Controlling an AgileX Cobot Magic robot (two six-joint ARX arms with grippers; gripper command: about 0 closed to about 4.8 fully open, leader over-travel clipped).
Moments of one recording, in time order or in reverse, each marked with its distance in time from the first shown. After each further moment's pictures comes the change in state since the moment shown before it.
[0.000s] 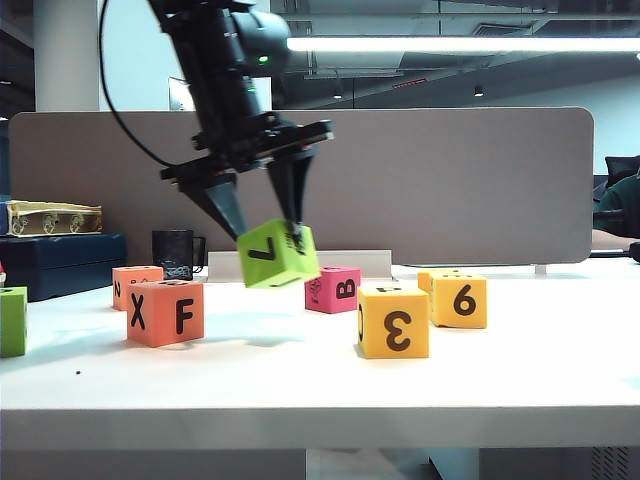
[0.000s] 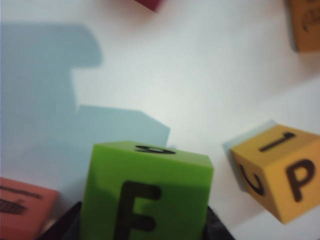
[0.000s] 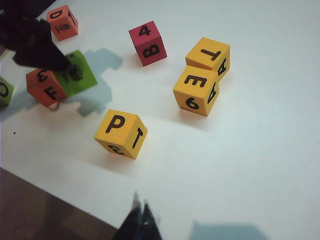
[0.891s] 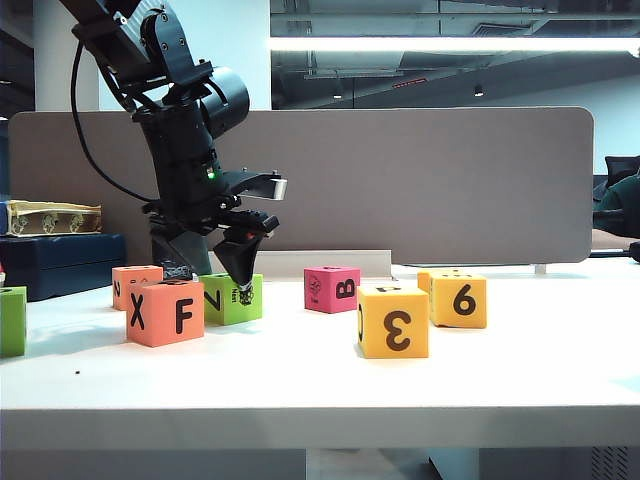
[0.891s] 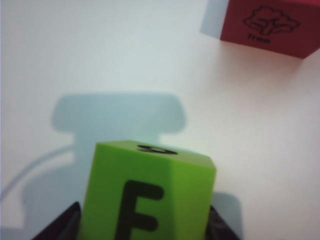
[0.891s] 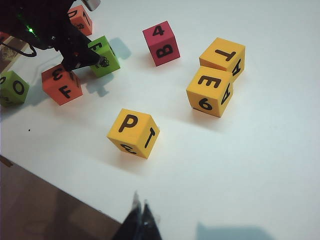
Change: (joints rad) left arm 0.113 0.004 -0.267 0.500 -0.200 0.391; right arm 0.000 0.000 0.000 0.000 -0.040 0.000
